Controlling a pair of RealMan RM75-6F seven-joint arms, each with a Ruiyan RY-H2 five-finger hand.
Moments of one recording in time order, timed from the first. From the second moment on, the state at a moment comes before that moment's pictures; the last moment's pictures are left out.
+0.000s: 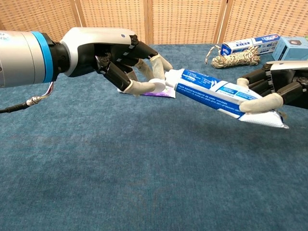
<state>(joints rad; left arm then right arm) -0.89 -1.37 -0.19 -1.92 0.98 0.81 -0.05 0.66 -1.18 0.00 -1.72 -1.48 0.84 1.06</state>
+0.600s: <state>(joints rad) -0.87 -1.36 -0.20 -1.95 1.01 0.86 -0.04 0.64 -1.19 0.04 -1.74 -1.40 0.82 0.97</state>
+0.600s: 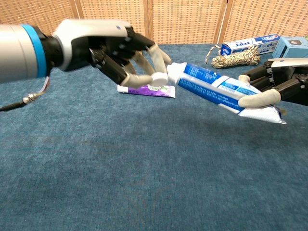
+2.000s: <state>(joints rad) -0.45 -0.84 -0.11 -2.06 1.29 1.09 -0.35 0.73 -1.42 0.12 -1.40 -1.23 0.59 0.68</state>
